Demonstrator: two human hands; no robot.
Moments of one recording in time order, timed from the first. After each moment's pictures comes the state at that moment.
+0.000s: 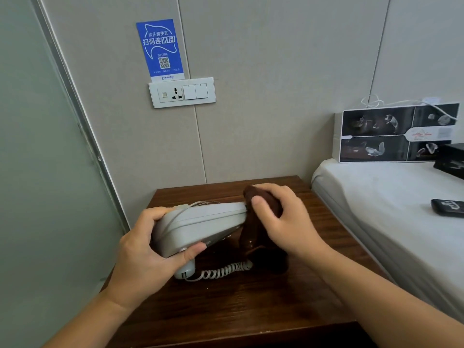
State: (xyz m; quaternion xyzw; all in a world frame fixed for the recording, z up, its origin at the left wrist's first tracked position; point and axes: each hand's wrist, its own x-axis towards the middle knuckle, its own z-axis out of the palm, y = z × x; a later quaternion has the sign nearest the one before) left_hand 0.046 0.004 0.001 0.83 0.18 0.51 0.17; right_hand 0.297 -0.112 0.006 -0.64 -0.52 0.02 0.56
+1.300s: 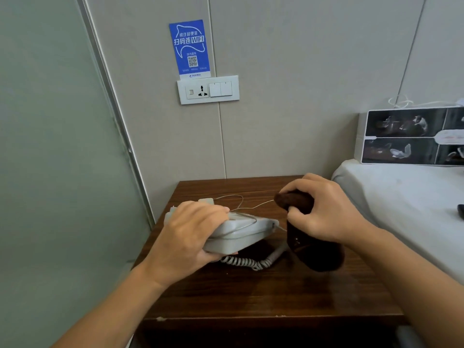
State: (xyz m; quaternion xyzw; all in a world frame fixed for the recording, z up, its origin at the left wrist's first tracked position) left_hand 0.051 0.015 0.001 0.89 0.01 0.43 -0.12; right_hand 0.318 -0.139 0.040 -0.67 -0.63 -0.07 0.39
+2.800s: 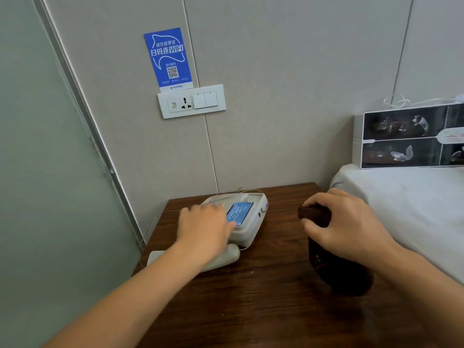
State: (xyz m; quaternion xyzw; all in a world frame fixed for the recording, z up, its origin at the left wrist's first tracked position) left_hand 0.156 0.044 0.043 0.90 0.40 0.04 -0.15; right_hand 0.364 -0.132 0.024 -0.76 -0.53 -0.11 0.35
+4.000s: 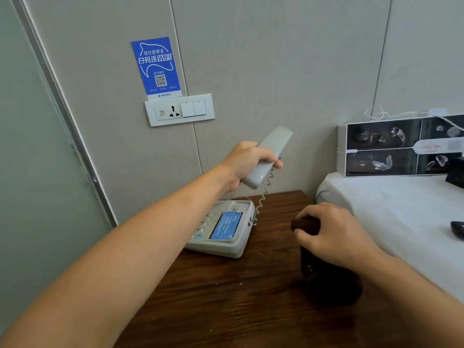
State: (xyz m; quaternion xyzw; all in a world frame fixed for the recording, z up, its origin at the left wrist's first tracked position) left_hand 0.269 0.062 0.139 0.78 0.21 0.21 0.55; right_hand 0.375 -0.129 0.023 -0.81 -0.50 -0.05 0.31
